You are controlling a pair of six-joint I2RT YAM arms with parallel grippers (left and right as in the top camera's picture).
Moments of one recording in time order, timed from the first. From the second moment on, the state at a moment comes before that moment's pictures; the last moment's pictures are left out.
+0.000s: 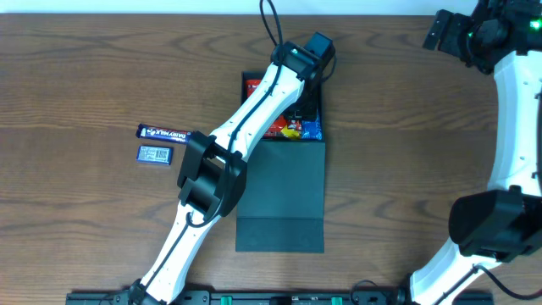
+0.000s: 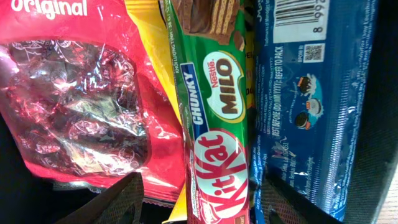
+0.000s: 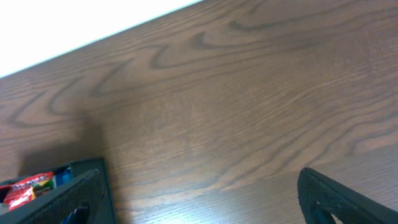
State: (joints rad) left arm -0.62 2.47 2.36 -1.35 -0.03 -0.56; right arm -0.16 1.93 2.08 -1.10 -0.05 0.22
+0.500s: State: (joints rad) left arm -0.45 2.11 2.40 -1.61 -0.27 -0.68; right arm -0.16 1.93 2.08 -1.10 -0.06 0.22
